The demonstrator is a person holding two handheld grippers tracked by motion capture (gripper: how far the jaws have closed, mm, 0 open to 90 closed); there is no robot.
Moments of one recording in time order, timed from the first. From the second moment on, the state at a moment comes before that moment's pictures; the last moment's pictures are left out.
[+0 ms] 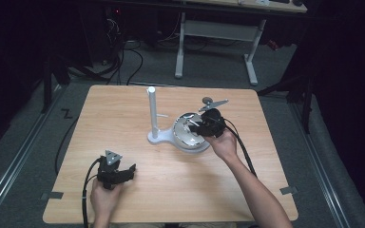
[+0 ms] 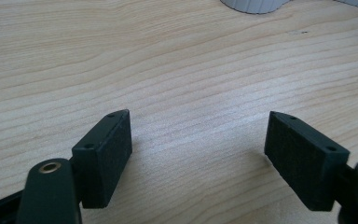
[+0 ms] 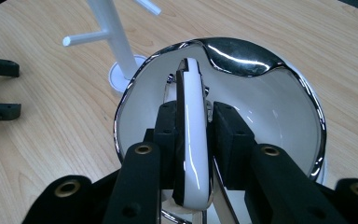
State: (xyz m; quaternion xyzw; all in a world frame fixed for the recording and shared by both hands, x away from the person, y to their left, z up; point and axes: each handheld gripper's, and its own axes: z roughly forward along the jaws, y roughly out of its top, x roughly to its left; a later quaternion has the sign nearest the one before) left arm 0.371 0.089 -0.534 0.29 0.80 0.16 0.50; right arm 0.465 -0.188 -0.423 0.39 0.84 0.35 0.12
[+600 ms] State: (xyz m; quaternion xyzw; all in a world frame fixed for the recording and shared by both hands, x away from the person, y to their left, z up) left arm 0.371 0.089 -0.534 0.29 0.80 0.16 0.50; right arm 0.479 -0.178 -0.437 0.41 0.84 0.34 0.12
